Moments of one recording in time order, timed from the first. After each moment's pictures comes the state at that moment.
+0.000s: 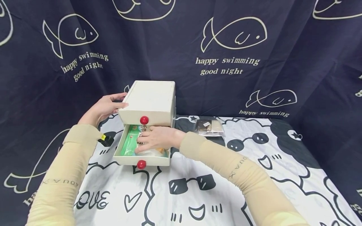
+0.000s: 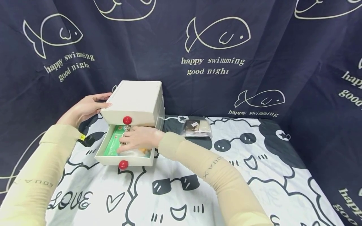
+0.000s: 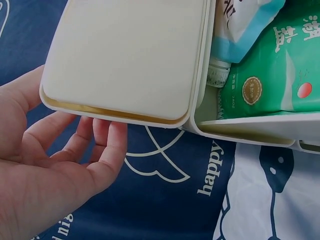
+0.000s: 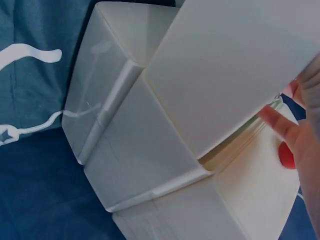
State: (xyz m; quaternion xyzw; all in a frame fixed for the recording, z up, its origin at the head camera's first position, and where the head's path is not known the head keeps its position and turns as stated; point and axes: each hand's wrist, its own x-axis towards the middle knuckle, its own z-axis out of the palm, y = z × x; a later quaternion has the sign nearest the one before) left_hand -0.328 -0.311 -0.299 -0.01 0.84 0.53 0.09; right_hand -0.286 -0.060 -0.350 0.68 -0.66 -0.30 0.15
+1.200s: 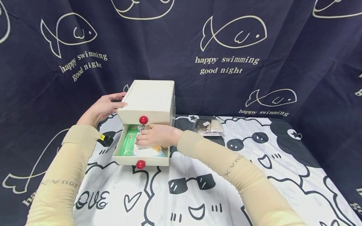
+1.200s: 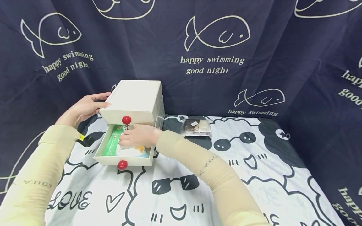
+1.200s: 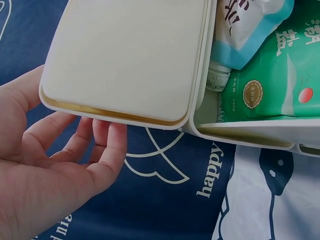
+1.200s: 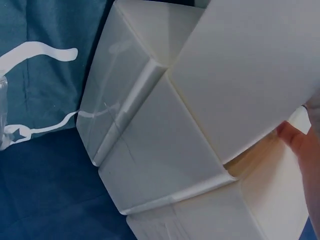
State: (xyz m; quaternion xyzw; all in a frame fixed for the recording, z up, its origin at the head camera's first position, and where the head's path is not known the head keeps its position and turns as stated) left_hand -0.327 -0.311 -0.299 -0.01 0.85 0.52 0.09; right_hand -0.295 -0.063 -0.354 0.66 -0.67 -0.32 0.13
